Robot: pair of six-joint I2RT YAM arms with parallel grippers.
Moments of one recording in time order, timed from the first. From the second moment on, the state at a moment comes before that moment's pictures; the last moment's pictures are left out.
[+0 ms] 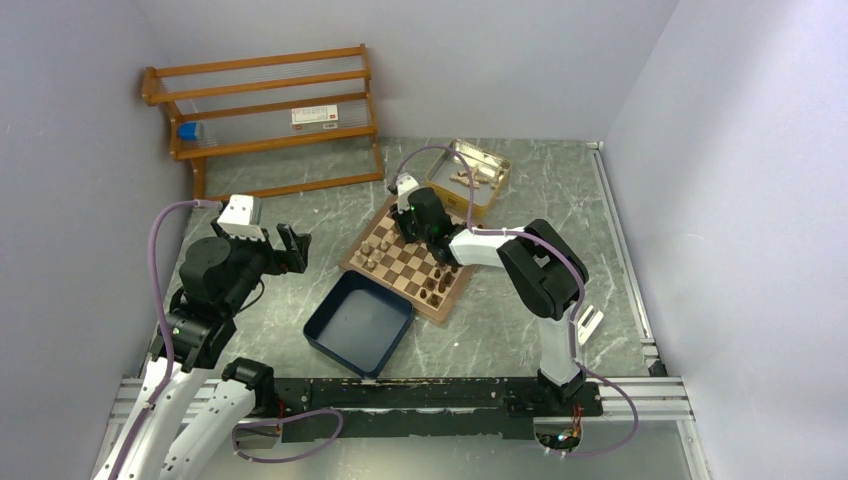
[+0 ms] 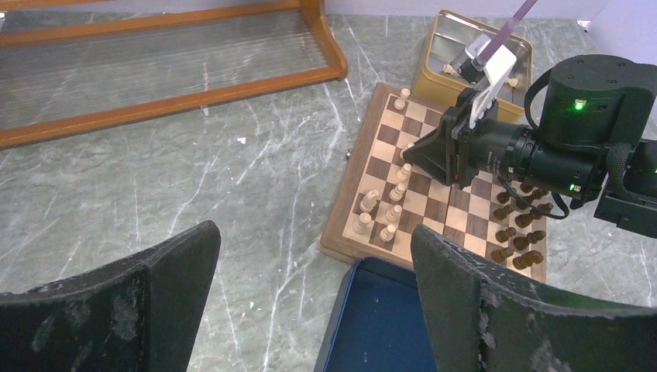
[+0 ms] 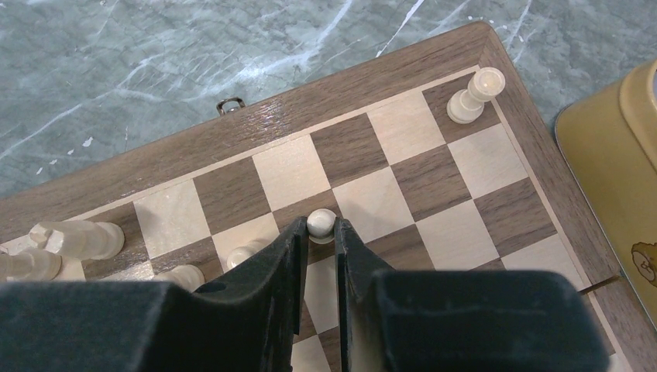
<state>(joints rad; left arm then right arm) -0.31 0.54 0.76 -0.42 -0.07 -0.20 0.70 2.01 1.14 0.36 0.03 0.00</state>
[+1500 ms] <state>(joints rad) -0.31 0.54 0.76 -0.42 -0.07 -0.20 0.70 2.01 1.18 0.30 0.03 0.00</state>
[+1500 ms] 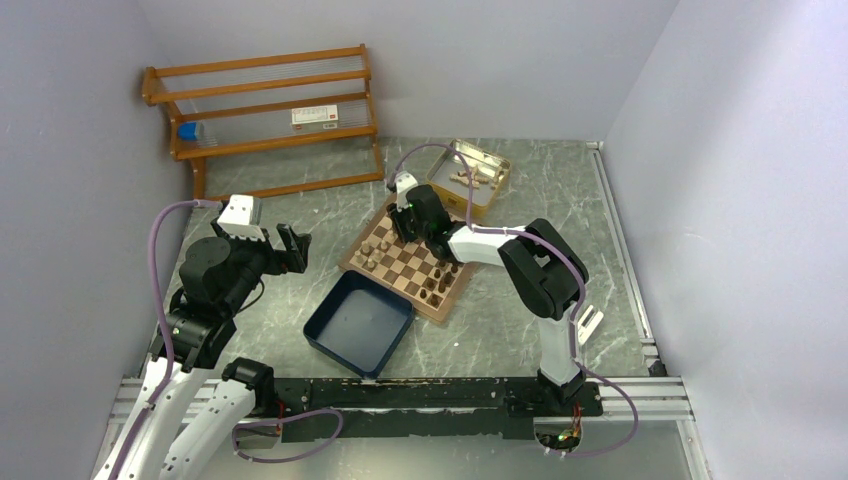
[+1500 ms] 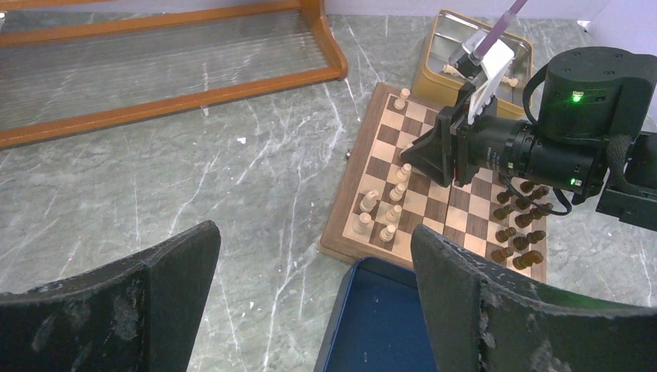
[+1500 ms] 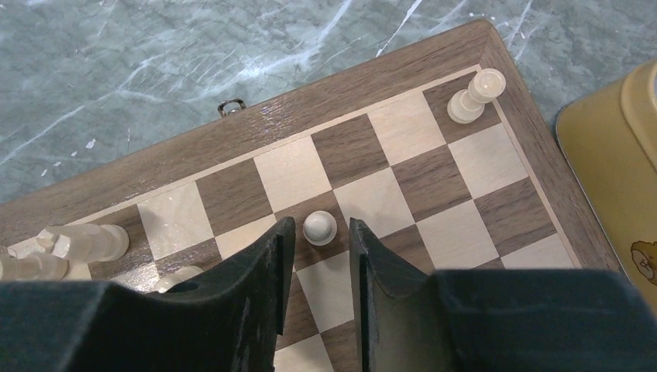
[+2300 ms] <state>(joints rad) -0.31 0.54 0.76 -0.42 -0.07 -0.20 0.69 1.92 1.26 0.22 0.11 0.02</state>
